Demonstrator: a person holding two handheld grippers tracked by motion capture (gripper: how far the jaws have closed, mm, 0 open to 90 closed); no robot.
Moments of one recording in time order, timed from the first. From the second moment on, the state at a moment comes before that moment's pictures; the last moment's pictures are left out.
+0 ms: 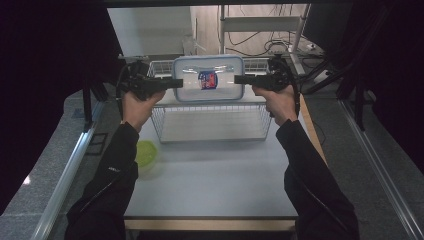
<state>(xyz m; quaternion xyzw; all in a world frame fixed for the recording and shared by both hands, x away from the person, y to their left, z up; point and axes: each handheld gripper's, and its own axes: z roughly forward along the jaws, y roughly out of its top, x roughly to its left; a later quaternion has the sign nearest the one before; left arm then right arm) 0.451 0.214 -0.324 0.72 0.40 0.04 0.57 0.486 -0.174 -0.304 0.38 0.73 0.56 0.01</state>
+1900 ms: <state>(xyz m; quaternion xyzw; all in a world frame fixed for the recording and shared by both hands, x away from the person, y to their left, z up) 0.443 0.178 -0.348 0.75 0.40 0.15 0.51 0.470 -0.158 -0.338 0.35 0.77 0.51 0.14</state>
